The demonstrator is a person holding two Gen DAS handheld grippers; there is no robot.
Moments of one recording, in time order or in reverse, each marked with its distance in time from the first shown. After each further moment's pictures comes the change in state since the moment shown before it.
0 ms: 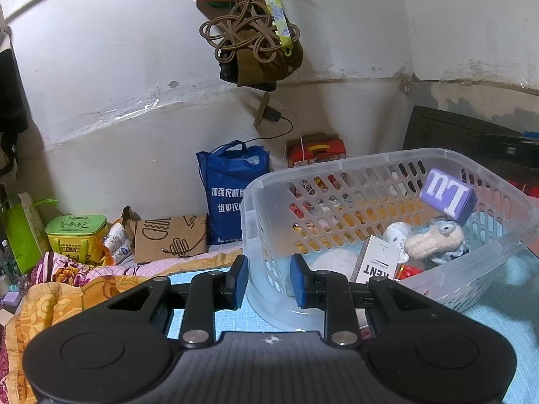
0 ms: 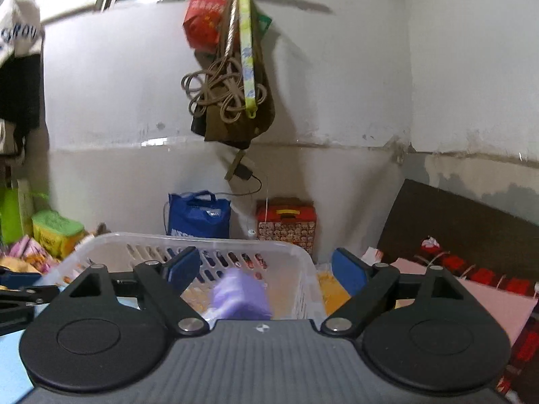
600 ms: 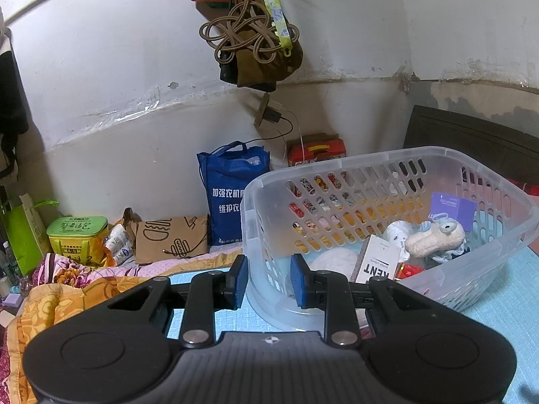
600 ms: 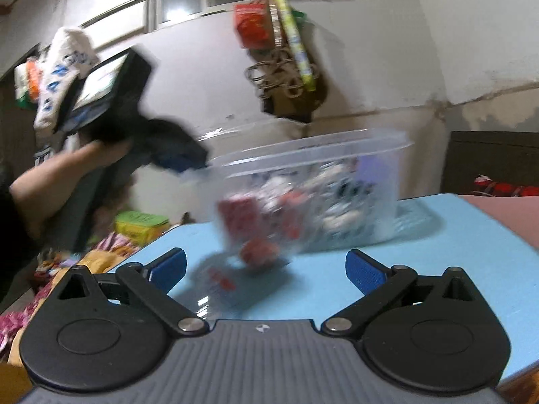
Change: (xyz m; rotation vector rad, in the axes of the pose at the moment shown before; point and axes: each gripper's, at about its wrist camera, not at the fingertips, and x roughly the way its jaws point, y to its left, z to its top) left arm 0.000 0.000 0.000 0.006 -0.002 0.001; right arm -0.113 0.053 -0.141 0.111 -0.009 0.243
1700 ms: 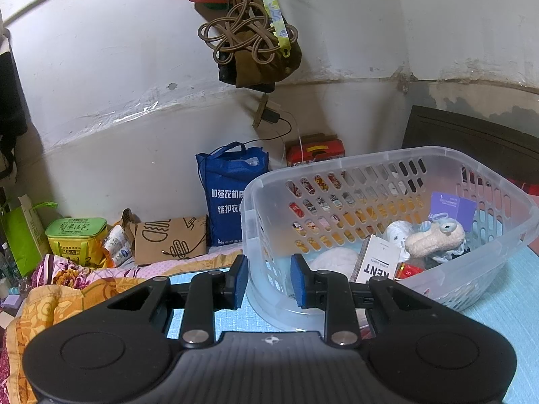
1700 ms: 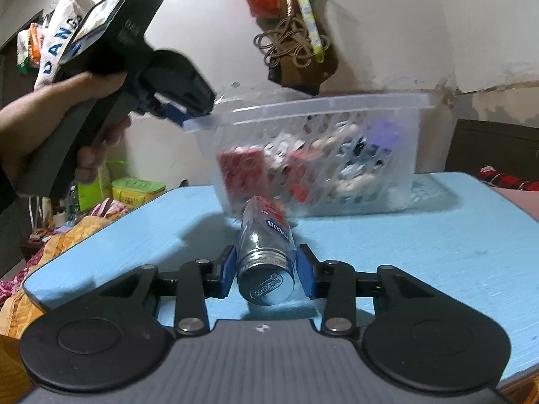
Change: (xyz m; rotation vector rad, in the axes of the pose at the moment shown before) left arm 0.000 -0.001 -0.001 0.004 -0.004 -0.003; right arm 0.017 0.000 -0.022 -0.044 0.084 -0.029
